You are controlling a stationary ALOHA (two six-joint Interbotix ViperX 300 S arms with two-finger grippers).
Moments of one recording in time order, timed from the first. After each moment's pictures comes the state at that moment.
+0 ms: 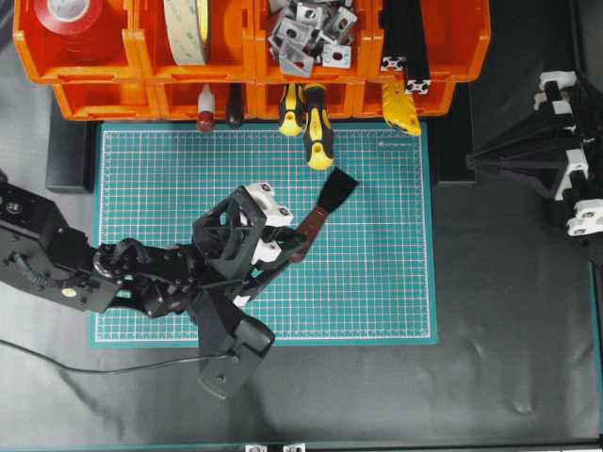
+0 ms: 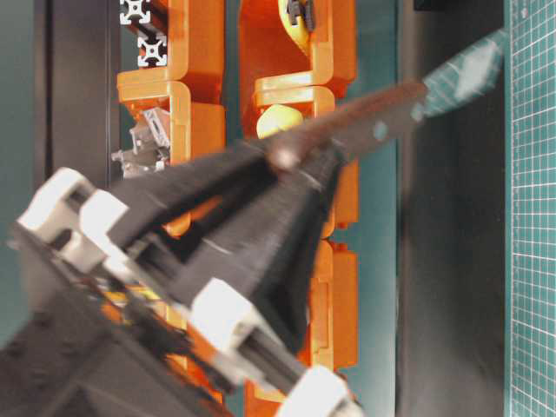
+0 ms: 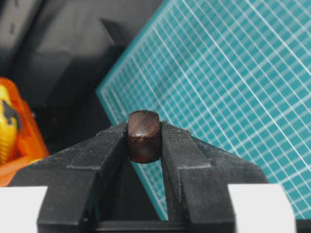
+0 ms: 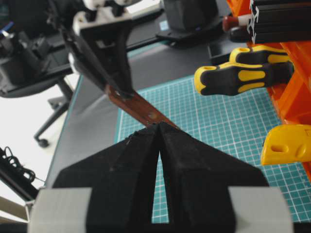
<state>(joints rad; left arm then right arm) -0.36 0.05 0.33 0.95 0.57 -0.15 0.06 -1.04 1.22 0.08 -0.02 0.25</state>
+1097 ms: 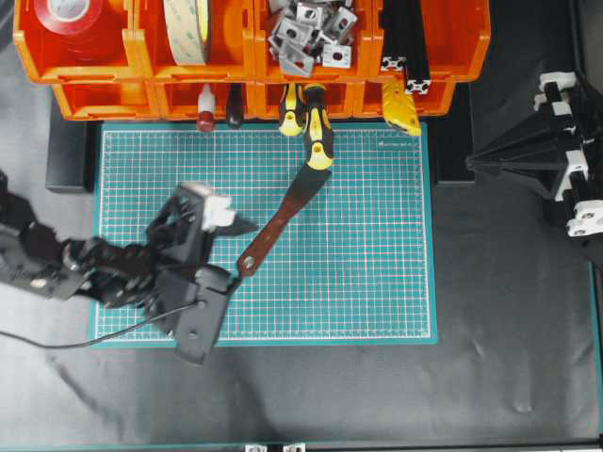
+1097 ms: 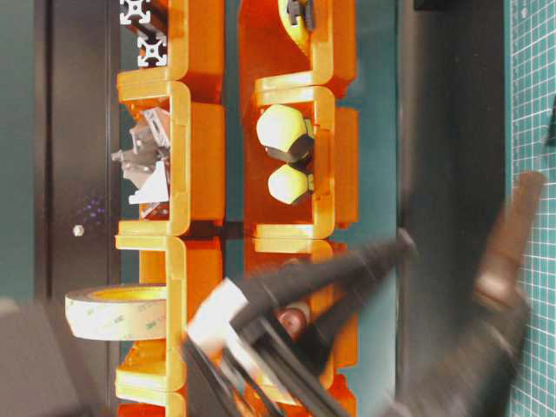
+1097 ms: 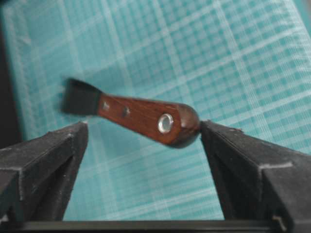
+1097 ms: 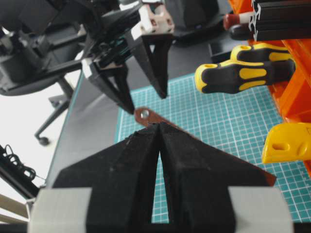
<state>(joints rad) -0.39 -0.01 0.58 0.95 0.48 -0.69 0.07 -1.04 1.22 0.08 -0.02 0.25</state>
